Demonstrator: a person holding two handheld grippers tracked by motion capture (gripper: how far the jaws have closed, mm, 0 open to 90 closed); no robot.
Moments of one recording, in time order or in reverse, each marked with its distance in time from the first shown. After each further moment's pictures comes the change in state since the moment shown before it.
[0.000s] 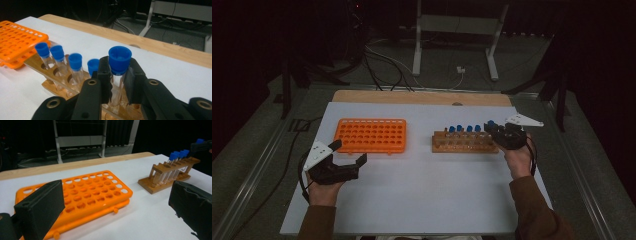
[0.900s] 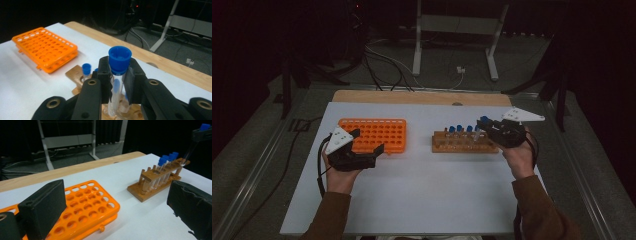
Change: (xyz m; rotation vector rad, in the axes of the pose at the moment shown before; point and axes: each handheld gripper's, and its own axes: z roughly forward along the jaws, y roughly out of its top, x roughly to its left) left arm -0.024 0.024 0.040 0.035 -0.098 0.042; right arm 0.038 0.036 -0.021 -0.026 0.123 -0.108
